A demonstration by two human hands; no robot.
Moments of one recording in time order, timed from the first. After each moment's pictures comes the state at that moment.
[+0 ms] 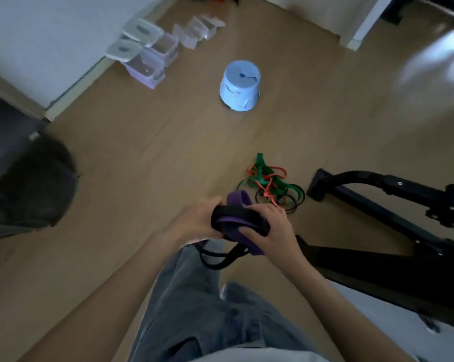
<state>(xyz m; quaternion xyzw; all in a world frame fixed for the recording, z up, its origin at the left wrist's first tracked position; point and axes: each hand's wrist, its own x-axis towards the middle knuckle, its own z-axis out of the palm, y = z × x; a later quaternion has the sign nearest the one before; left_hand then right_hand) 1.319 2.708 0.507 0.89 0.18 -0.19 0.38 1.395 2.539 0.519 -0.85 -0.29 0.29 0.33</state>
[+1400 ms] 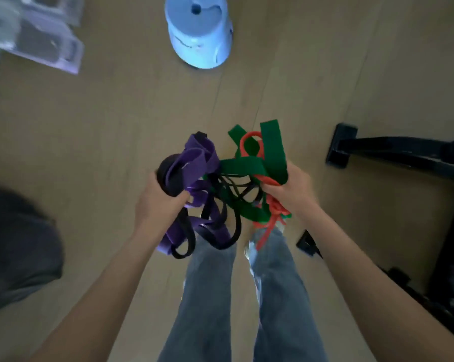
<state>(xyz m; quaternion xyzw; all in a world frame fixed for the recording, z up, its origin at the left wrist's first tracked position) 1.581 2.883 0.356 0.77 0.47 -0.16 0.41 1.691 2.662 0.323 -0.87 0.03 0.37 0.33</state>
